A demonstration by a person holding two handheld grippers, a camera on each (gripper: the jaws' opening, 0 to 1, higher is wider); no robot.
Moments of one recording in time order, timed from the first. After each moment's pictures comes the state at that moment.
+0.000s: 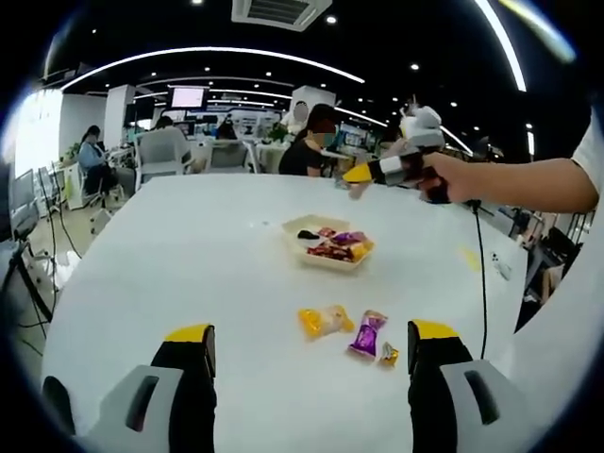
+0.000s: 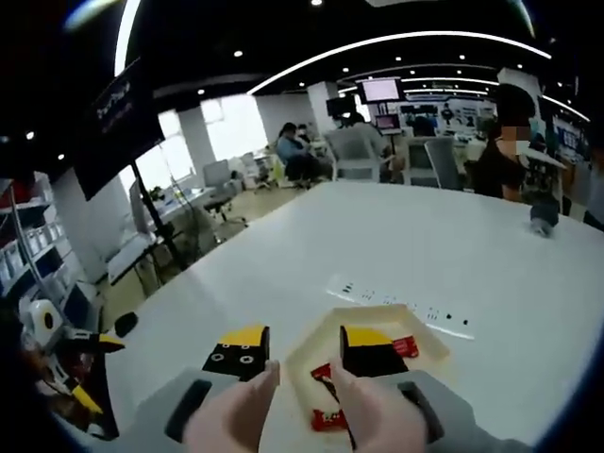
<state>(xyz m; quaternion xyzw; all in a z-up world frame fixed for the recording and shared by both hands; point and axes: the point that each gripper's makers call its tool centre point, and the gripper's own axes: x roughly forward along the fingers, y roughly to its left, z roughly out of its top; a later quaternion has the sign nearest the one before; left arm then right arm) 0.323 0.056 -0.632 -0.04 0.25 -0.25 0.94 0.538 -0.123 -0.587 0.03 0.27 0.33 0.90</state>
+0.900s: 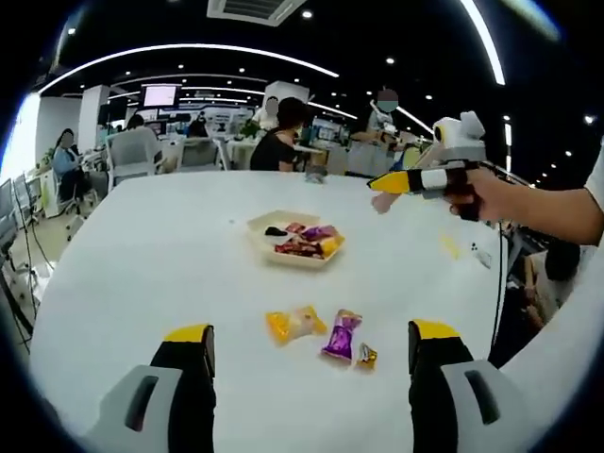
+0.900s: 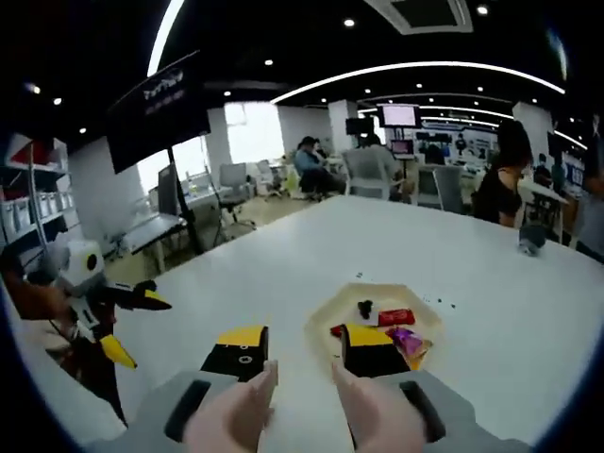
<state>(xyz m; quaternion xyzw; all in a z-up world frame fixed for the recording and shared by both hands) 0.324 0.023 -0.644 -0.02 0.26 -0.31 0.91 0.425 -0.147 -0.580 -0.03 0.21 0.36 0.91</state>
